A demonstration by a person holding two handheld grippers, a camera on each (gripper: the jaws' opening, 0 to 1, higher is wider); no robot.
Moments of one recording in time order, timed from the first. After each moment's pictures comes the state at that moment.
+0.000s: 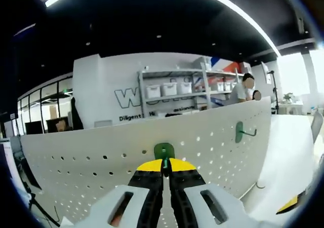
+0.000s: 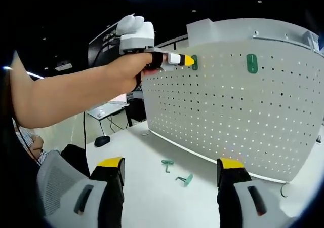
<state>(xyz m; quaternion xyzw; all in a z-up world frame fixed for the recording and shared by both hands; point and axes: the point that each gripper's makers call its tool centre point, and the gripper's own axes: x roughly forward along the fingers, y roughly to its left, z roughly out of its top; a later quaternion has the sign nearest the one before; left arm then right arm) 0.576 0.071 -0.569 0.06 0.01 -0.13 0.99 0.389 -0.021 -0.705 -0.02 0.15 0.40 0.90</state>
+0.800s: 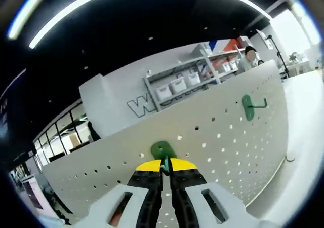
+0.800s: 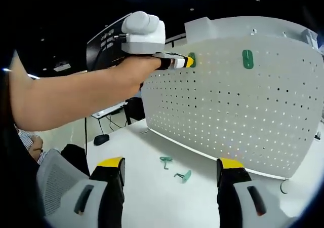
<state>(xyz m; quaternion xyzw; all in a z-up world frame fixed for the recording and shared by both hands) 0.587 0.068 -0.574 0.22 -0.01 -0.06 0.97 0.388 -0.027 -0.712 -0.02 0.16 0.40 0.90</state>
